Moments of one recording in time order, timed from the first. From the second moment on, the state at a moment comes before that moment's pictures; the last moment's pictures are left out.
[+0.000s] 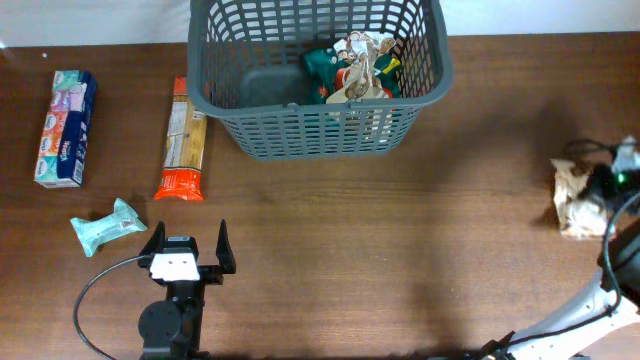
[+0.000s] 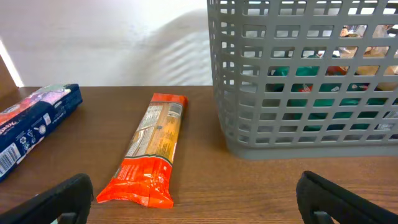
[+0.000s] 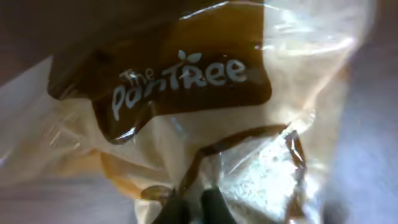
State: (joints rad) left arm -0.01 0.01 0.01 -0.08 -0.02 -0.01; right arm -0.73 2.16 1.64 -0.96 -0.25 -0.26
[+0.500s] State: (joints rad) left arm -0.01 0.01 0.01 -0.08 -0.02 -0.01; right arm -0.56 2.17 2.24 -1.19 -0.31 -0.24
